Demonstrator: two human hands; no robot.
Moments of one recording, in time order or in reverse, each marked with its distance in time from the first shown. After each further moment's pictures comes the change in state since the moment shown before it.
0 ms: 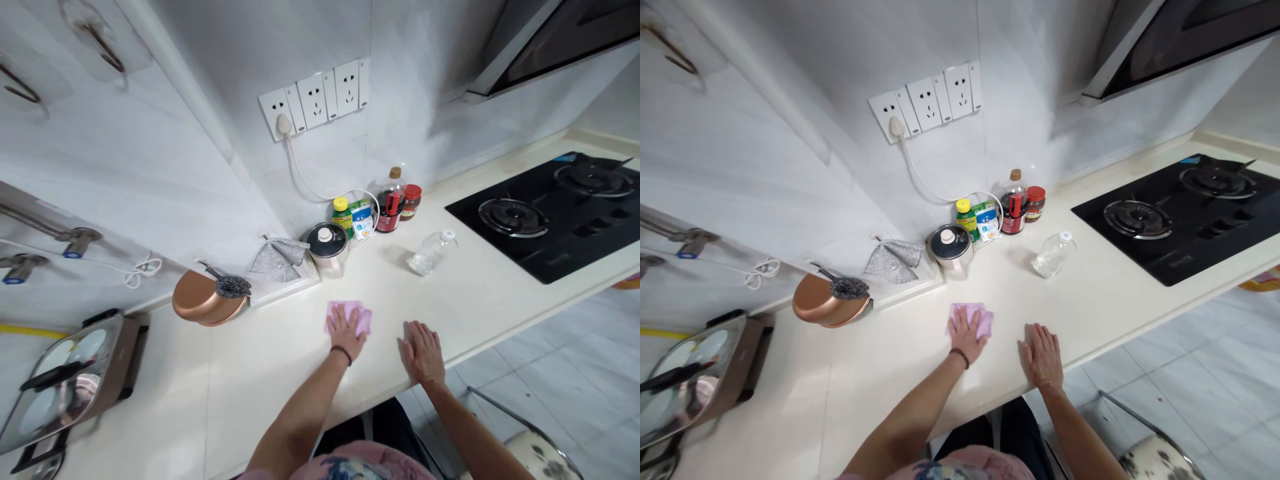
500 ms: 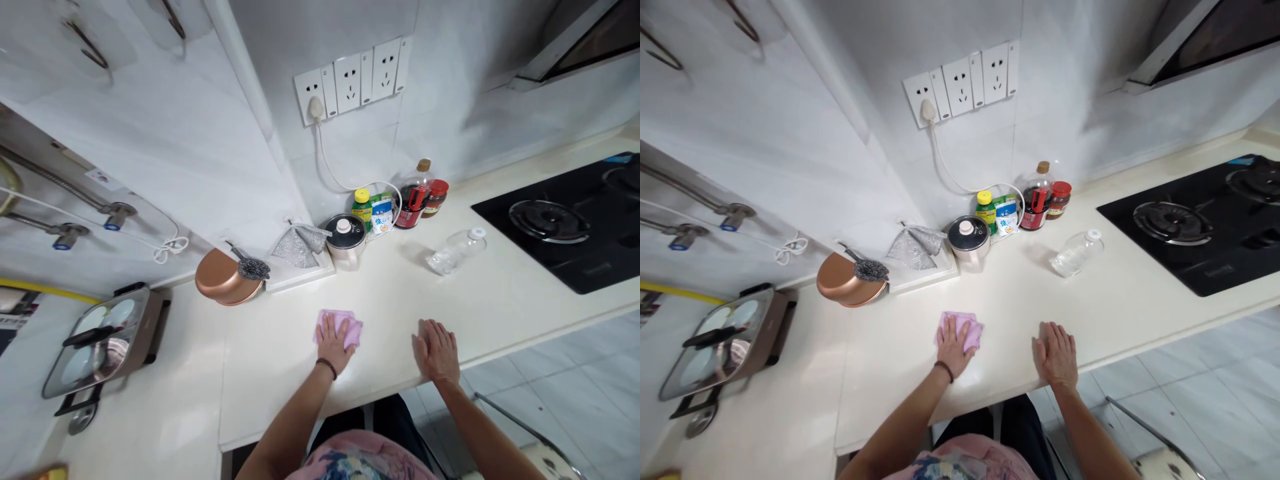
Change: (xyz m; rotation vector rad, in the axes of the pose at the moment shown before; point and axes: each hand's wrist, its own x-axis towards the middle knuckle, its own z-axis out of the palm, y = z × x) left_hand -0.069 -0.075 0.002 0.069 0.028 -0.064; right_hand 0.003 0.003 0.001 0.006 0.003 0.009
